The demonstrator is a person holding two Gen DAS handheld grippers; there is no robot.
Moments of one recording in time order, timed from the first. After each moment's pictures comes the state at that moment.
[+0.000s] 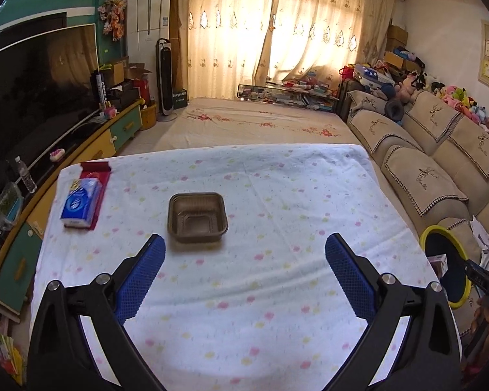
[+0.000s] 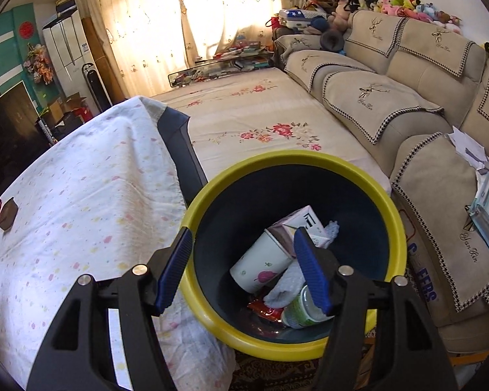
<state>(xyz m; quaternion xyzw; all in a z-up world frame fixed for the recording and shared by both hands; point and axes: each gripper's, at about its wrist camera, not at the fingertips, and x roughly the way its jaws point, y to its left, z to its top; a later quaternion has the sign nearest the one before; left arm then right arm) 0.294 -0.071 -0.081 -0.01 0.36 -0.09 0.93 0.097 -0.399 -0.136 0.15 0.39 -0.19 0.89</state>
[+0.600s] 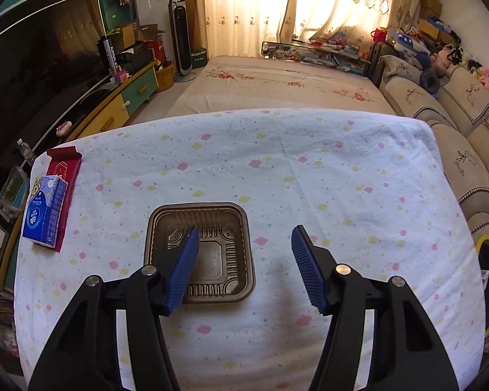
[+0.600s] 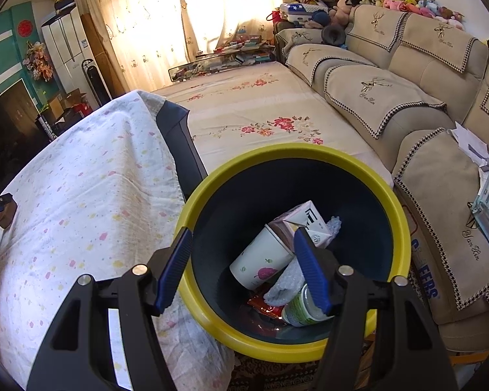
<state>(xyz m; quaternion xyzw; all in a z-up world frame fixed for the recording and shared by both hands) 0.420 -0.080 -0.158 0.01 0.45 -0.03 0.89 0.102 -0.401 -0.140 0.15 0.40 -0.18 0.89</state>
